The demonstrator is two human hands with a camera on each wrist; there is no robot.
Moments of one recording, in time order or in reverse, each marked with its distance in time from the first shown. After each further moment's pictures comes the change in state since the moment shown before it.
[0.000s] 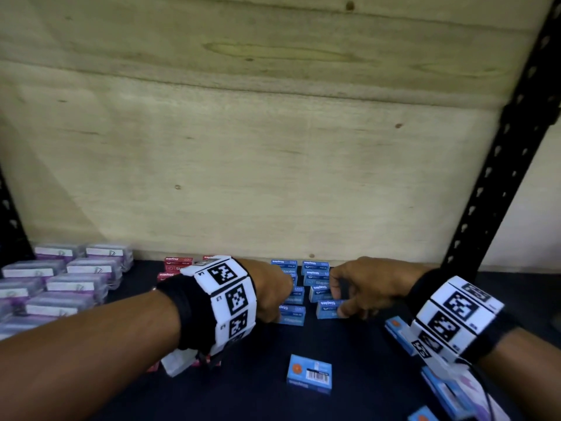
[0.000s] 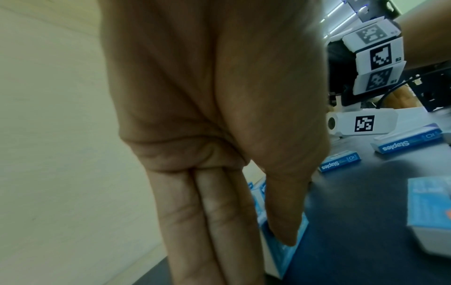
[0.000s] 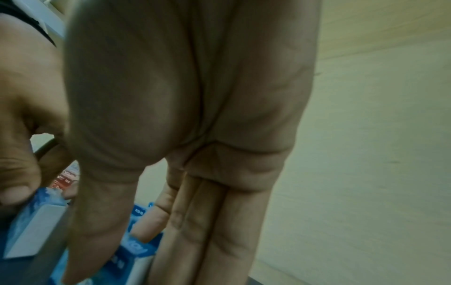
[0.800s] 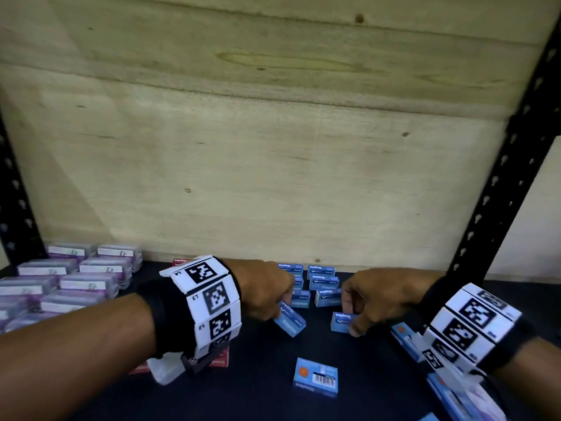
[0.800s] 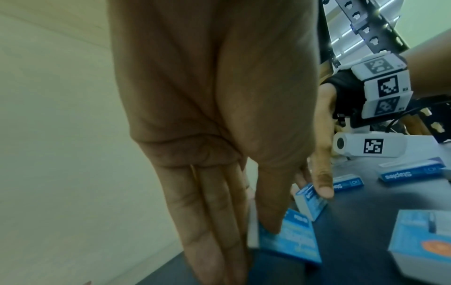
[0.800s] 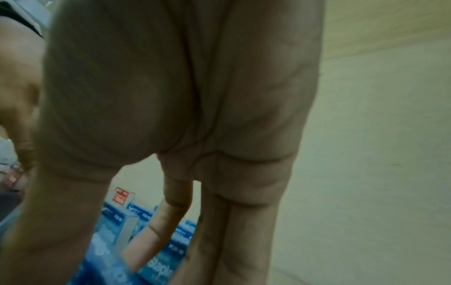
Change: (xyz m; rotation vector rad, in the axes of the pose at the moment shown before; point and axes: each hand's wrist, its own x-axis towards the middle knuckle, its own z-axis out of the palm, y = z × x) left_hand -0.017 -0.013 -0.006 -0.189 0.016 0.034; right_hand -0.010 -0.008 0.001 -0.044 -0.043 0.011
